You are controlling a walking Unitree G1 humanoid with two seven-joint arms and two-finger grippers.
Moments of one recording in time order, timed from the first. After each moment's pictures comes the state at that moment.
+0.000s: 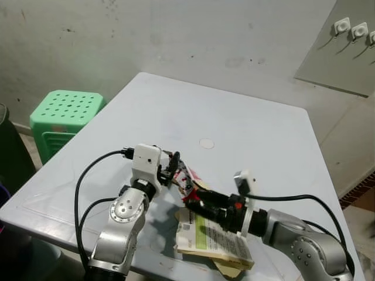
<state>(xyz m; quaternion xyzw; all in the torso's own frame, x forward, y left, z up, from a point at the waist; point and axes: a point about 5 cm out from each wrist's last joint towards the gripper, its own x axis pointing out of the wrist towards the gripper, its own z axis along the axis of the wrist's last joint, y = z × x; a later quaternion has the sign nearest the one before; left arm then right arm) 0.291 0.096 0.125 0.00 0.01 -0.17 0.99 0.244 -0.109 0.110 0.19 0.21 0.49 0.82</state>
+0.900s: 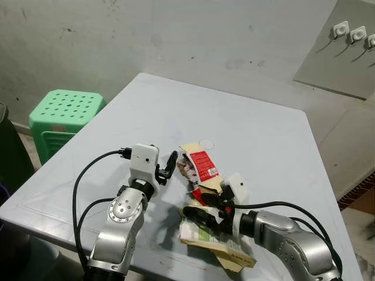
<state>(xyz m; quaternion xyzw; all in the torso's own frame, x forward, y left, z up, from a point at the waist) 0.292 0.099 0.125 0.00 0.01 -0.16 0.99 0.255 -0.103 0.088 0.07 0.25 0.41 0.88</state>
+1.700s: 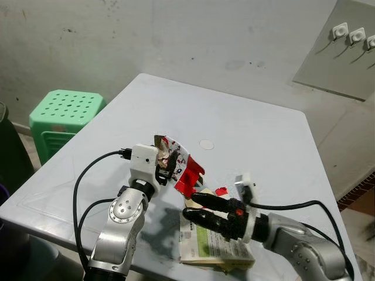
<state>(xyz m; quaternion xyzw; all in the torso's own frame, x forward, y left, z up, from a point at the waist) 0.291 0.098 0.125 -0.01 0.01 -0.16 0.99 0.239 -0.113 0.122 0.22 0.14 0.57 0.78</state>
